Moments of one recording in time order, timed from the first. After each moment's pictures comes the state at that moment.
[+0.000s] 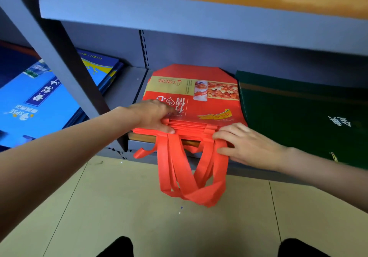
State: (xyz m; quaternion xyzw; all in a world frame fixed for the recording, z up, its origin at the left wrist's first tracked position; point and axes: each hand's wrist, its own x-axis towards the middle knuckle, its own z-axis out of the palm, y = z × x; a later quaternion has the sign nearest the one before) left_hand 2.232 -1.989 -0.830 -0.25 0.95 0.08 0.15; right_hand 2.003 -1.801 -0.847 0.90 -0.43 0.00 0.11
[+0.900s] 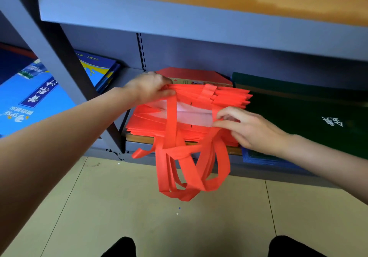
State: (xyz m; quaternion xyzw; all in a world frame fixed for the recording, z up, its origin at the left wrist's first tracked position) left_hand 2.218 -2.008 -0.787 -0.33 0.94 0.06 0.00; right_hand 2.001 -1.813 -0.816 0.85 -0.51 0.15 0.03
